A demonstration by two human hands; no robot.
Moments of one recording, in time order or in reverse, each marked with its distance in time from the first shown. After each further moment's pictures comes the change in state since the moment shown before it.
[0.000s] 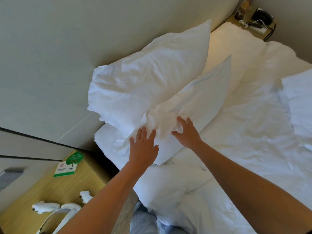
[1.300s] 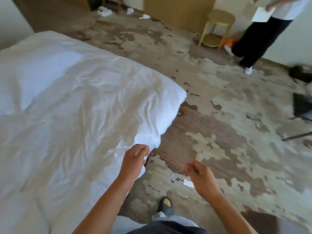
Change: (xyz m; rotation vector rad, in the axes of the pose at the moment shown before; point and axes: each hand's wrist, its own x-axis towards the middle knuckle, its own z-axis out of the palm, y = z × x) left_hand -0.573 0.372 0.181 -0.237 -1.124 0.871; right_hand -0.855 0.204 0.264 1.209 1.172 1.345
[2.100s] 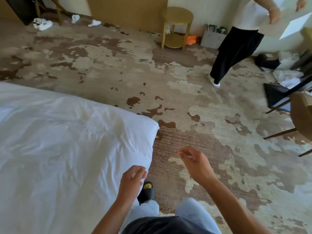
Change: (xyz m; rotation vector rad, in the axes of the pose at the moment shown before) left_hand 0.343 0.177 0.180 0.105 -0.203 -0.127; right_hand 0.382 -0.115 -0.207 0.123 0.178 -0.003
